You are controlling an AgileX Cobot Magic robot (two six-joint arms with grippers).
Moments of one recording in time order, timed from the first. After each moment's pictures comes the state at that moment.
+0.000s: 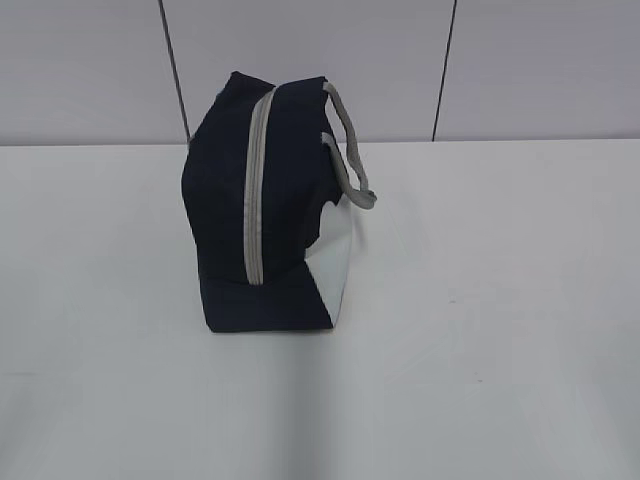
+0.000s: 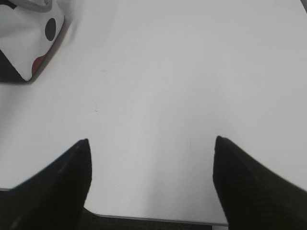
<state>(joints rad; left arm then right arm) -0.03 -0.02 -0.62 -0.14 1.27 -0.03 0.09 -0.02 -0.51 -0.07 1.14 0.00</state>
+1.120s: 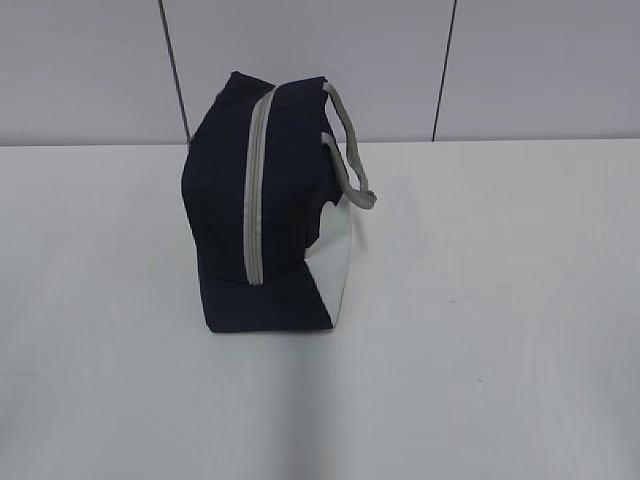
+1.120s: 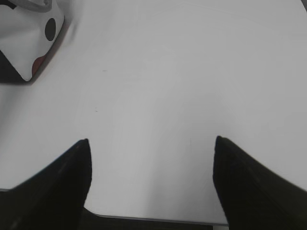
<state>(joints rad) -0.03 -0.02 -0.52 -0.09 1.11 -0.03 0.09 -0.02 -0.51 -0.07 1.14 0.00</state>
